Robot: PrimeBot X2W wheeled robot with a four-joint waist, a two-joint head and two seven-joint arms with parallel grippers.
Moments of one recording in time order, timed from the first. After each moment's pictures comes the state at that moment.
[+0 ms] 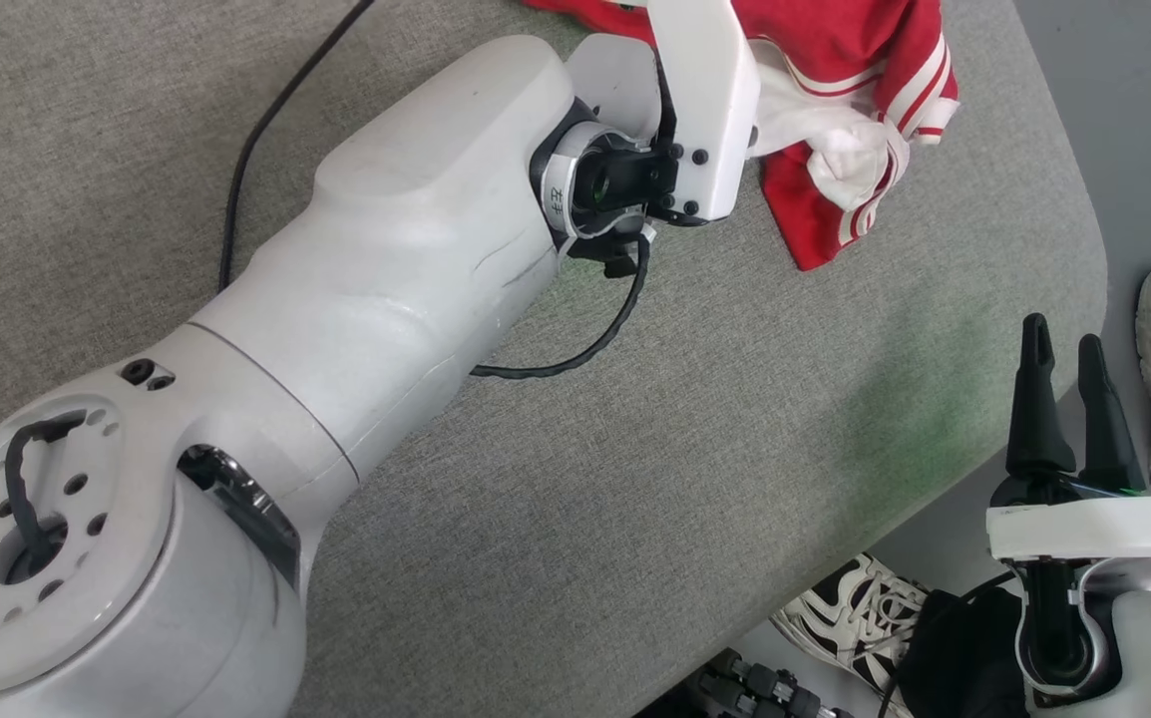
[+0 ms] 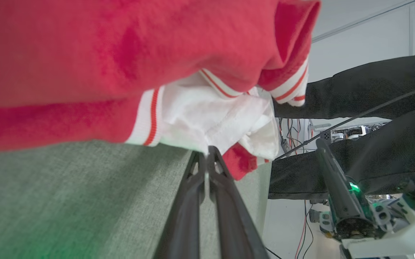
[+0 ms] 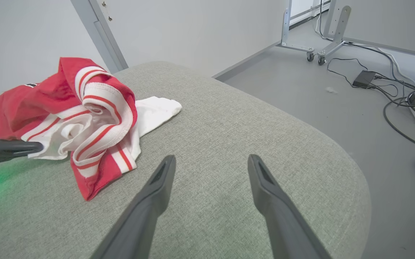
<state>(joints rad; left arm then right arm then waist) -1.48 0.05 -1.28 0.91 -1.55 0.02 0.53 -0.19 -0.06 -0.10 0.19 0.64 0.13 -0.26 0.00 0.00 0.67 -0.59</state>
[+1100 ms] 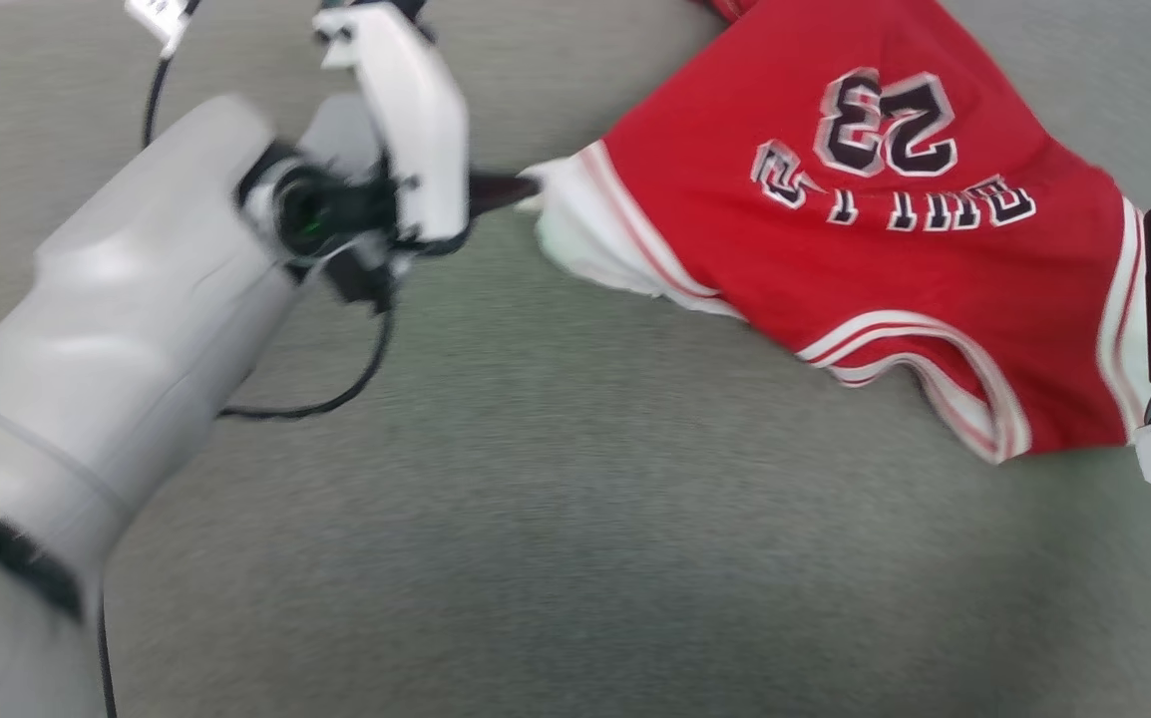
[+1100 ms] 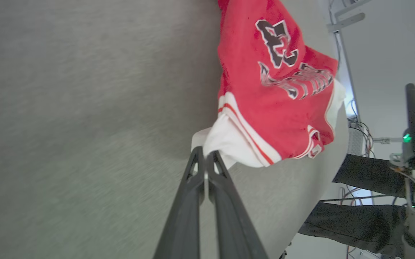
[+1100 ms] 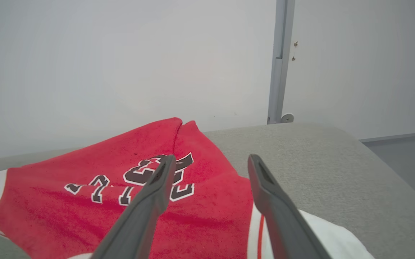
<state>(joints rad) -1.33 0.35 -1.18 0.84 -1.65 -0.13 0.62 -0.28 -0.28 -0.18 0.00 0.46 0.13 0.05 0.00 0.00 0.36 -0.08</state>
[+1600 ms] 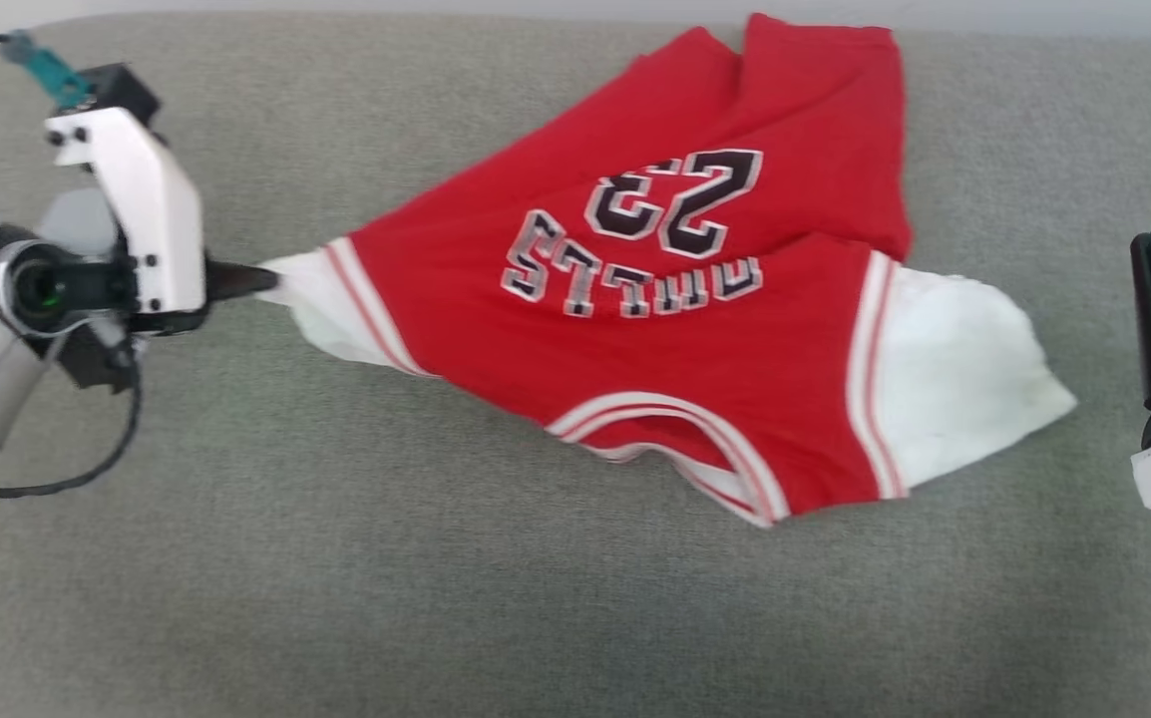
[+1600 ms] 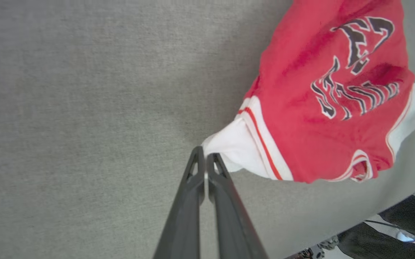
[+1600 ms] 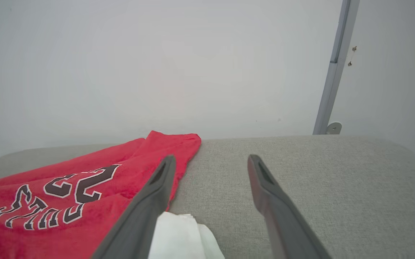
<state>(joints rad) -1.22 0.67 -1.20 0.77 -1.64 -0.12 0.73 -0.22 -0.27 -0.19 -0.09 0.44 0.13 0.16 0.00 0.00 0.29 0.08</state>
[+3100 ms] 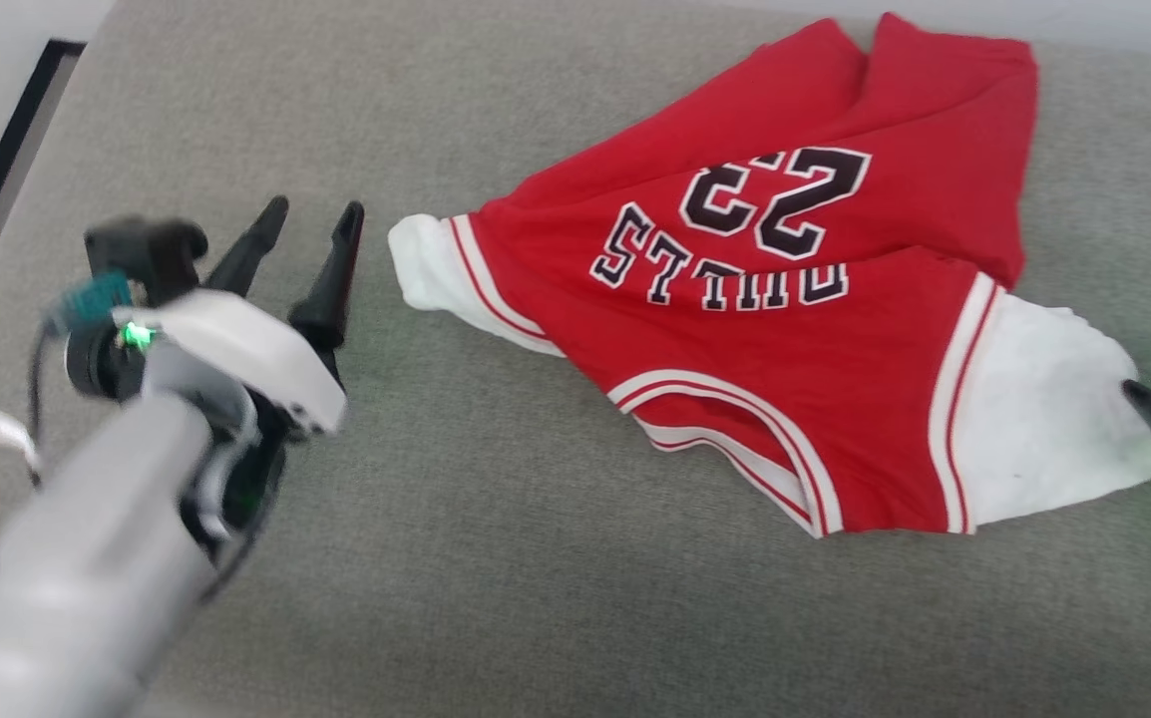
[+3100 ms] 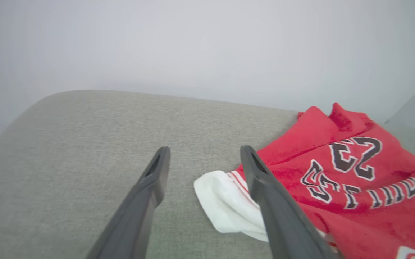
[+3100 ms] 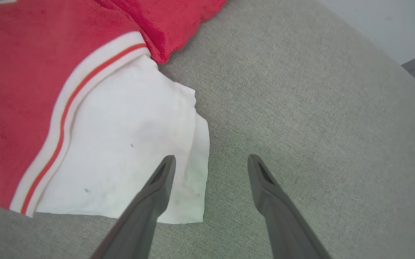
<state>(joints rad) -0.79 0.56 -0.86 0.50 -1.10 0.07 -0.26 -0.29 -0.75 0.12 -0.06 0.56 0.13 0.77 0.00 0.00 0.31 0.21</state>
